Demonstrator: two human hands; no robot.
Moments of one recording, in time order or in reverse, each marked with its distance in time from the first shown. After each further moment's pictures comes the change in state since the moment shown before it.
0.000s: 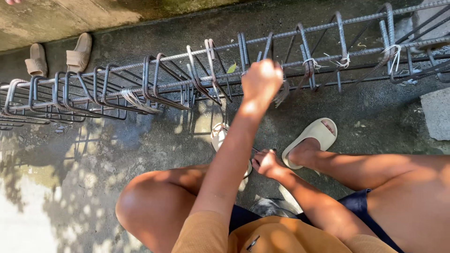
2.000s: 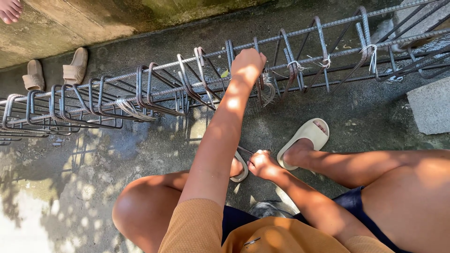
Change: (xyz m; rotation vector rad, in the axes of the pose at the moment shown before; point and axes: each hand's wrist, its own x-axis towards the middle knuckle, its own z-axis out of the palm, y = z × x) left_hand 0.083 0.000 -0.002 0.151 -0.130 0.078; right_hand 0.013 -0.005 -0.027 0.065 -0.149 -0.017
